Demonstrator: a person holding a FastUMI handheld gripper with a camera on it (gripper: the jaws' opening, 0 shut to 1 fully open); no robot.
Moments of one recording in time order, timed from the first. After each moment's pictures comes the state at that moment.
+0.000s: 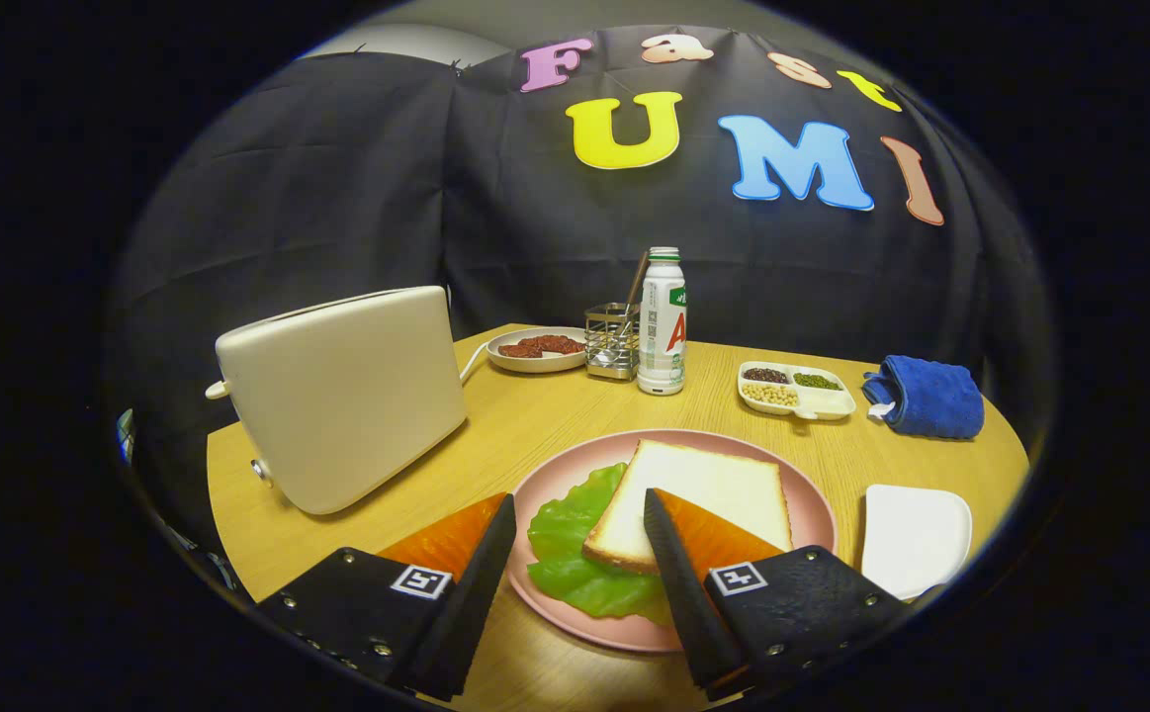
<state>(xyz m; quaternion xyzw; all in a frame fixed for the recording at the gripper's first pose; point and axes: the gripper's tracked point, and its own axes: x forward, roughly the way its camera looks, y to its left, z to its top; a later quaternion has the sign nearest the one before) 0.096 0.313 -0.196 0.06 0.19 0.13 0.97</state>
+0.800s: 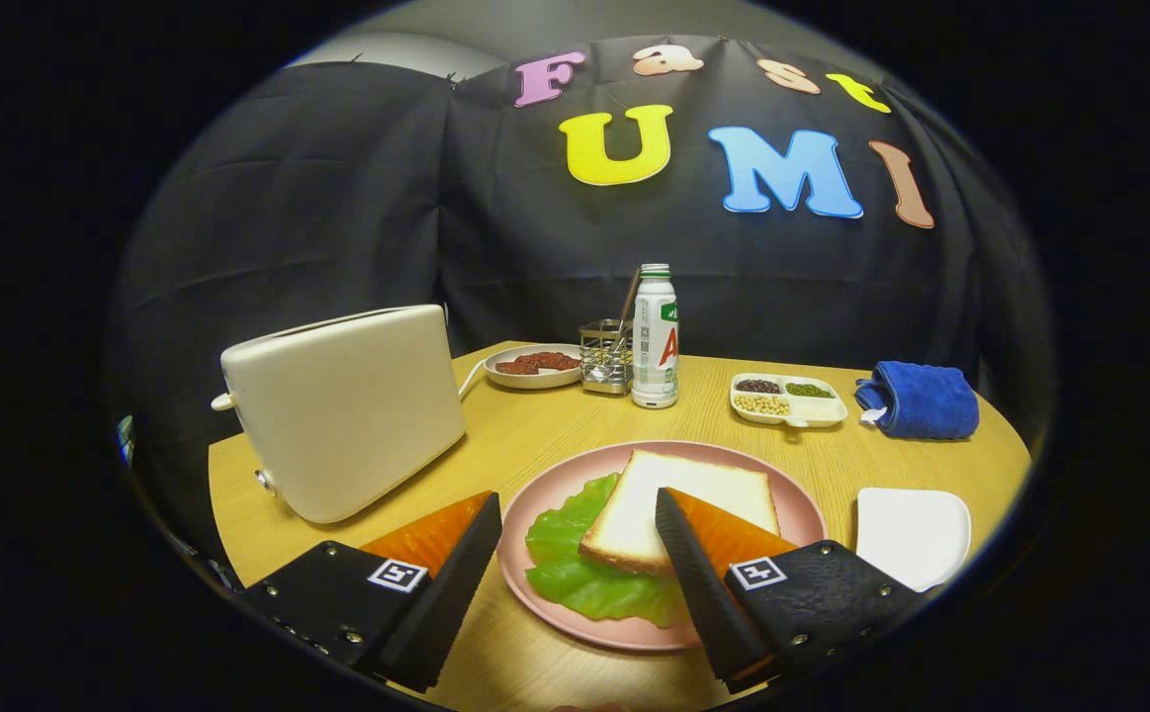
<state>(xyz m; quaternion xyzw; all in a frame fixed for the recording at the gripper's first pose) 0.094 0.306 -0.189 0.09 0.17 0.12 0.97</state>
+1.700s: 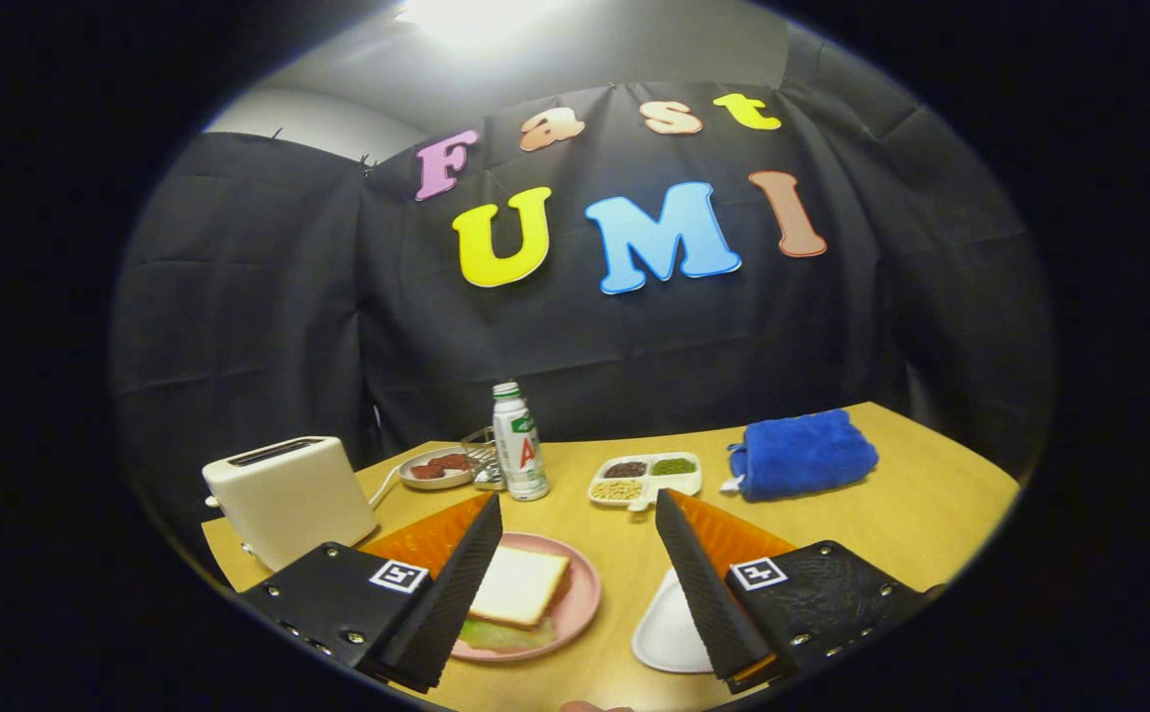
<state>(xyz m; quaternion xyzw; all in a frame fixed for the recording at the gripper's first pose) 0.078 0.105 -0.123 0.14 0.06 -0.01 0.99</state>
